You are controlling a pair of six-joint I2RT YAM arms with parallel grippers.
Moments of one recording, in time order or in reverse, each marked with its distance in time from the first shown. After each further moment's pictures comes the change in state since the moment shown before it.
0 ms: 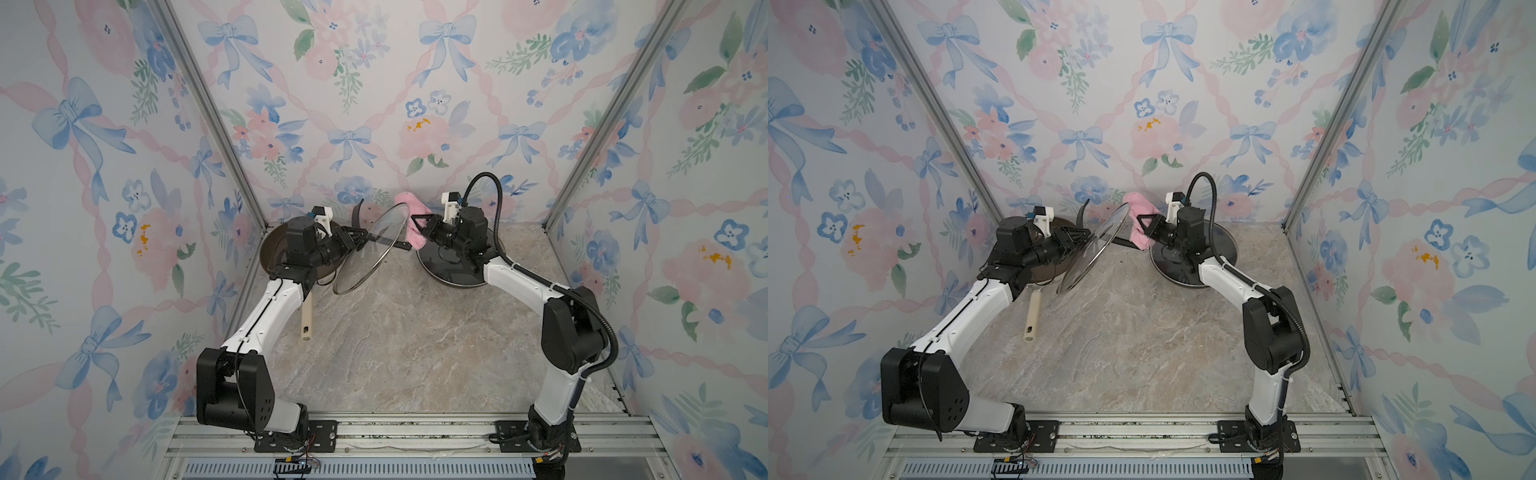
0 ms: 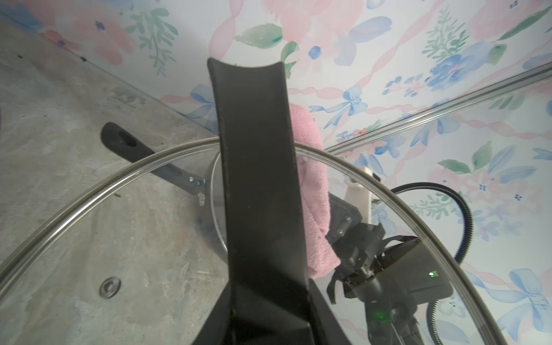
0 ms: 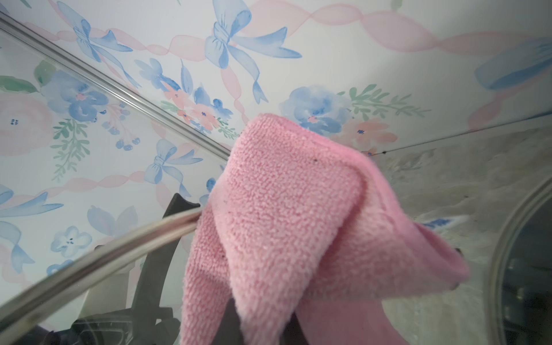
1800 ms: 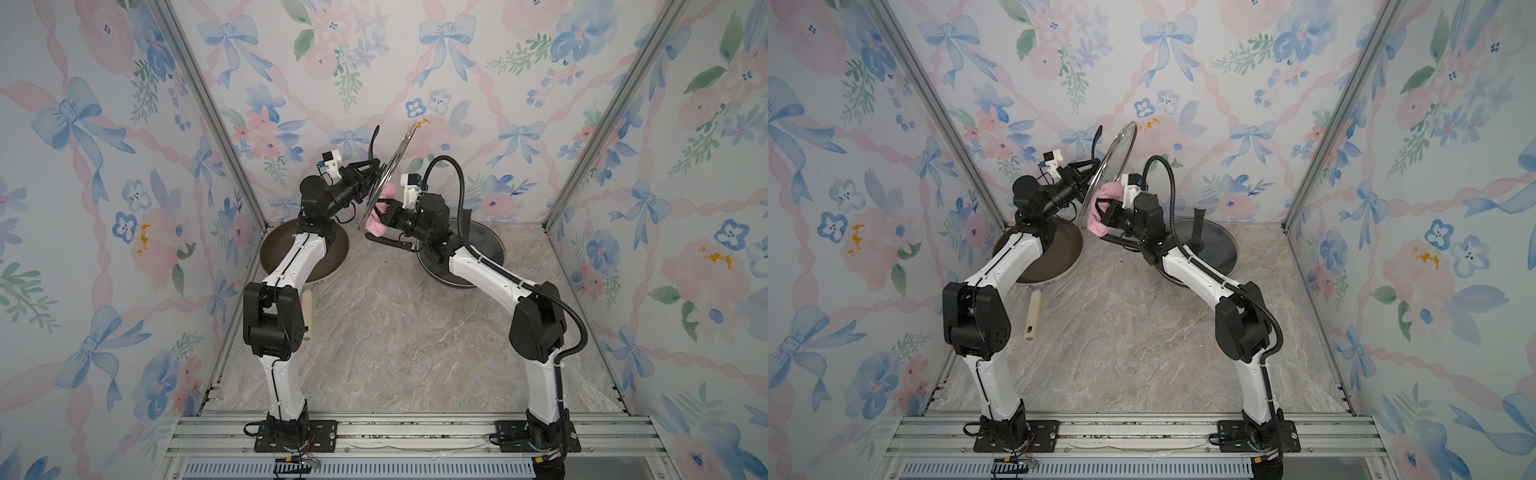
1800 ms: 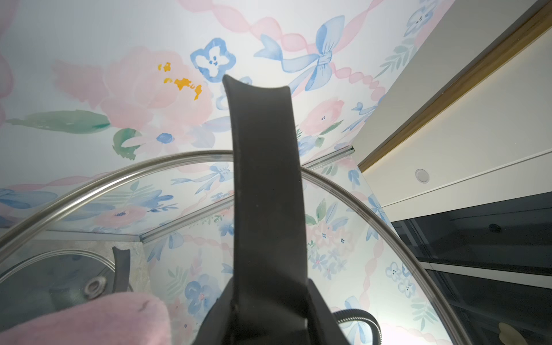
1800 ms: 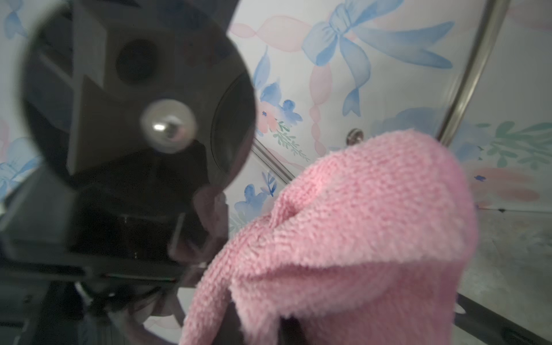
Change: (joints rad) left arm -0.041 0.509 0.573 0.568 0.029 -0.559; right arm 0.194 0.155 0.431 -0.112 0.144 -0.160
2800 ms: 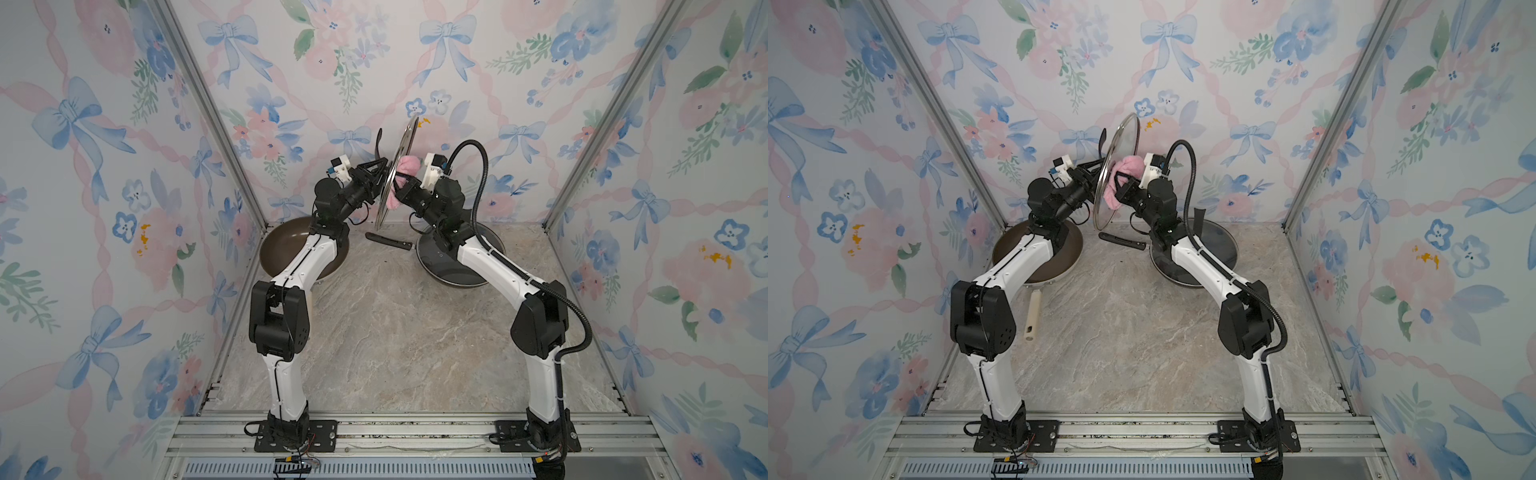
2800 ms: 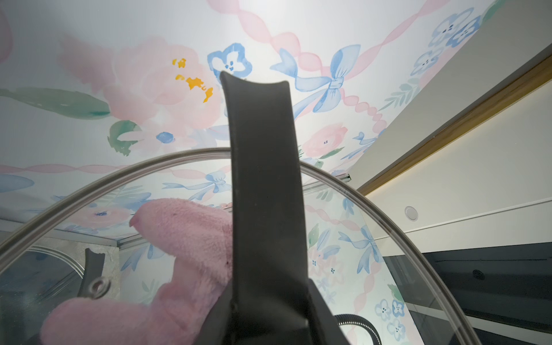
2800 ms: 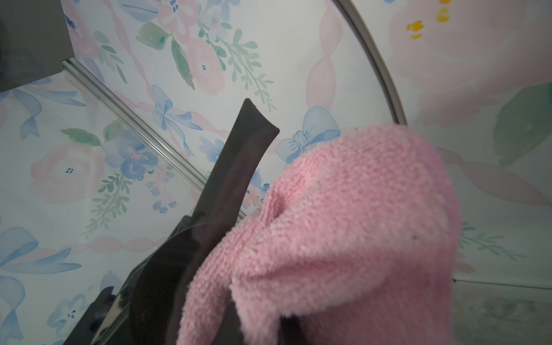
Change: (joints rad) left arm -0.074 0.020 0.013 -0.024 -0.159 -0.087; right arm -0.067 0.056 0.116 0.019 0.177 0.039
